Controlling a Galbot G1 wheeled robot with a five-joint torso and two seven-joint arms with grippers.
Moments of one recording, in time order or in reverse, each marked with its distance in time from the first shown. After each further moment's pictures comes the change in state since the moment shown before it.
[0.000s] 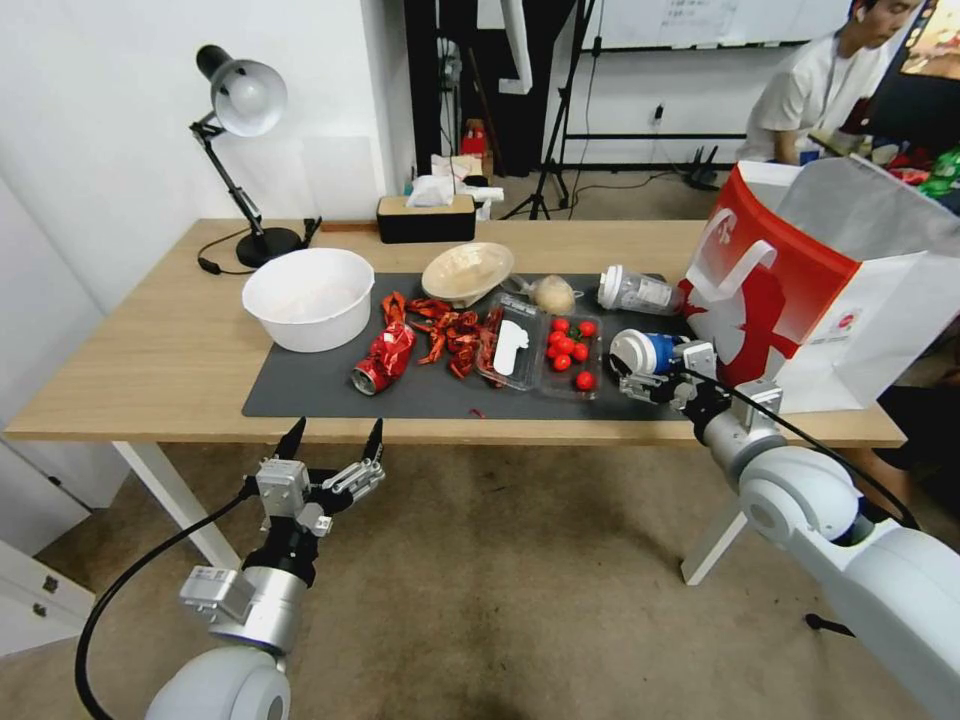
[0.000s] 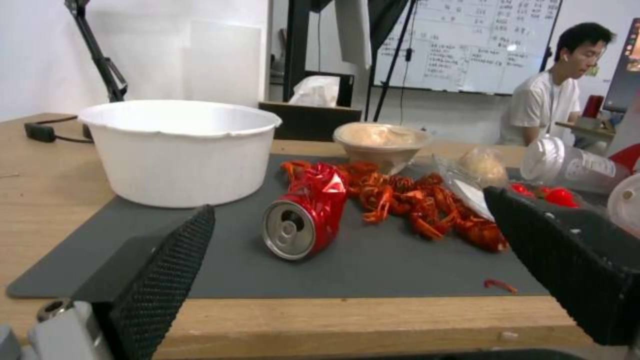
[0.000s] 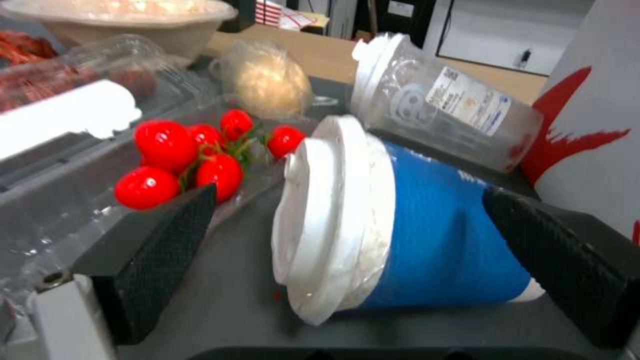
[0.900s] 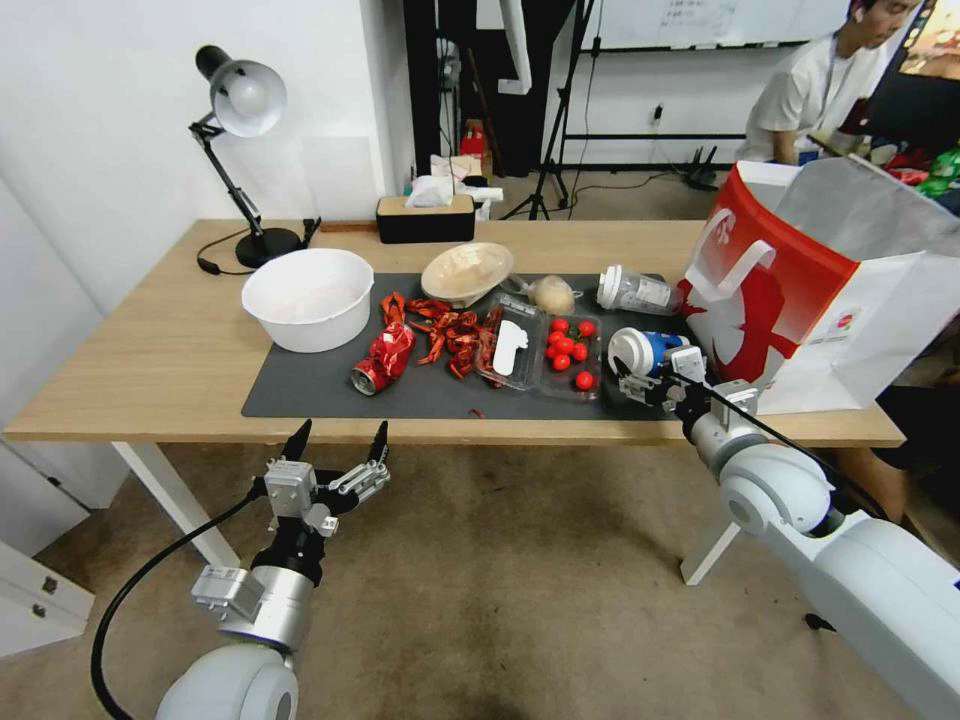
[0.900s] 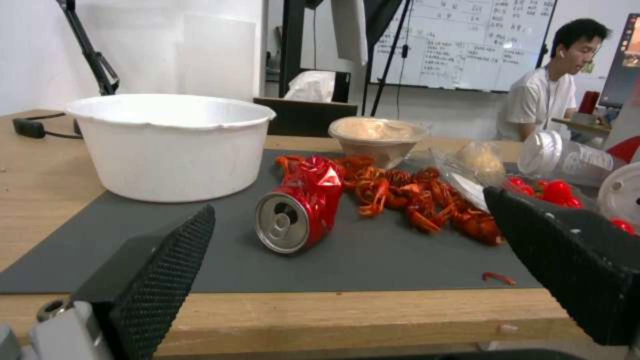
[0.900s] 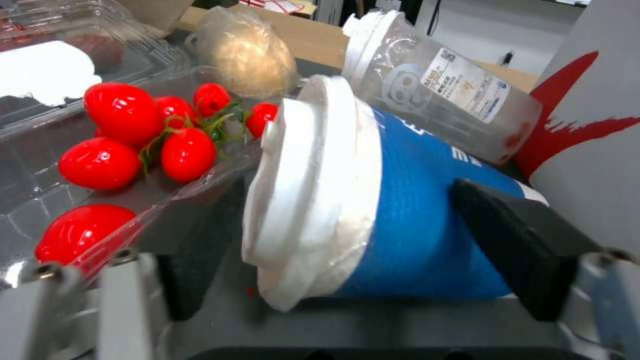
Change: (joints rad) left arm -0.016 0.005 0.010 0.027 0.006 -0.009 0.004; right arm 0.050 0.026 -0.063 -0.061 -0.062 -0.006 0.029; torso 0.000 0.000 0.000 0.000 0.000
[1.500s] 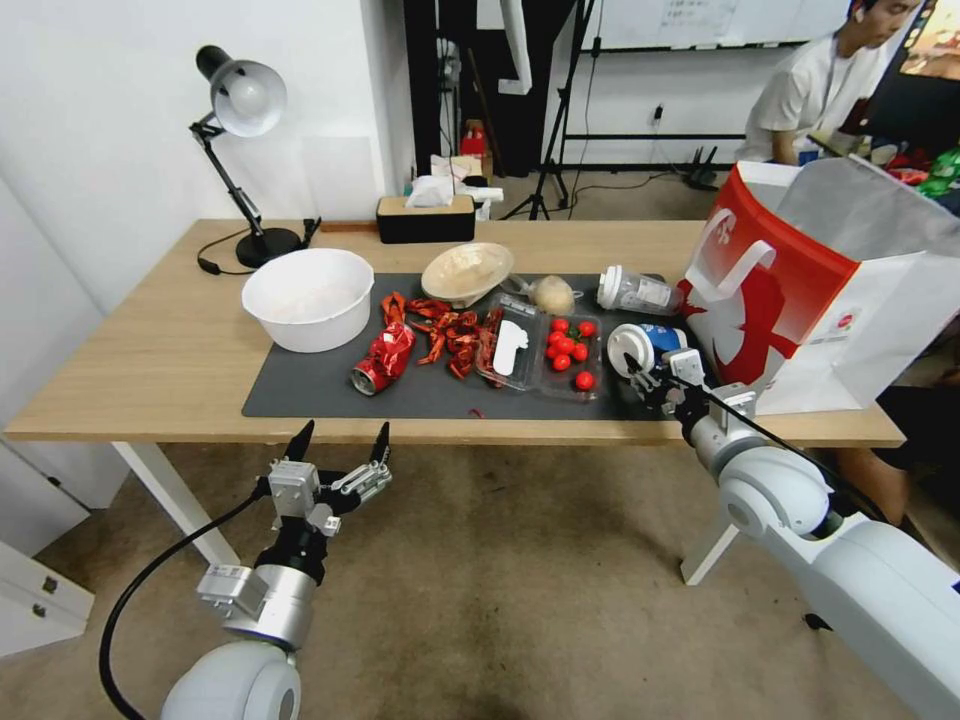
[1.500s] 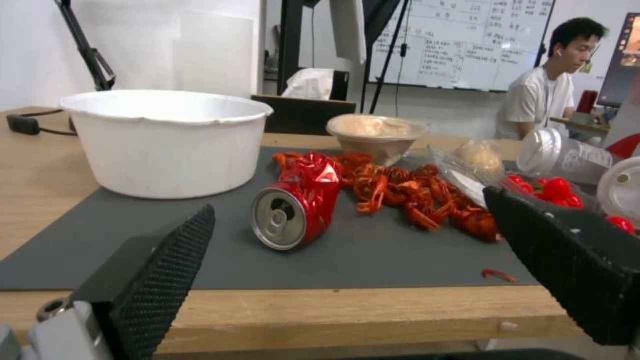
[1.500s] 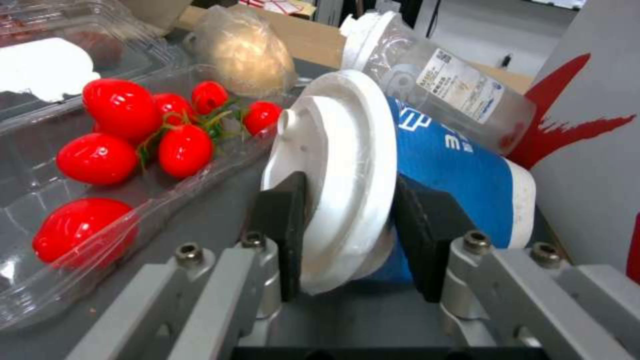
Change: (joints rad) left arm -0.010 -0.001 0.007 0.016 0.002 -0.007 0.002; right arm -0.015 -0.009 0.012 0.006 -0.006 0.001 -0.003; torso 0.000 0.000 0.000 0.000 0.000
